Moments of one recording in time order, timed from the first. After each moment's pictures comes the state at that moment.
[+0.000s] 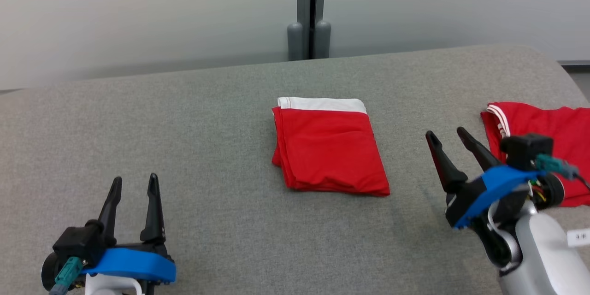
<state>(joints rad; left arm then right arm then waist) -0.07 0.14 -0.04 0.30 -0.30 -0.12 -0.26 -0.29 -0.16 0.07 0.26 0.34 0.13 0.10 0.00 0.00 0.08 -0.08</state>
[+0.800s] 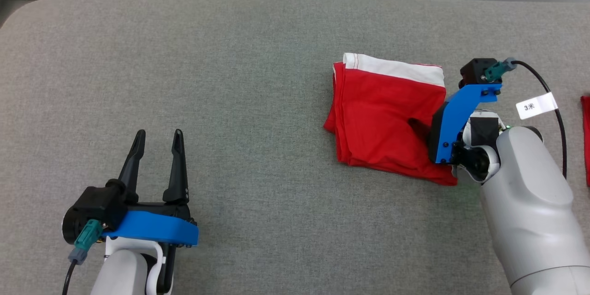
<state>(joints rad) -0.21 0.11 -0.10 0.28 -0.28 -0.13 -0.26 -0.78 -0.07 -0.03 0.84 0.21 0.13 0.60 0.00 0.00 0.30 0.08</state>
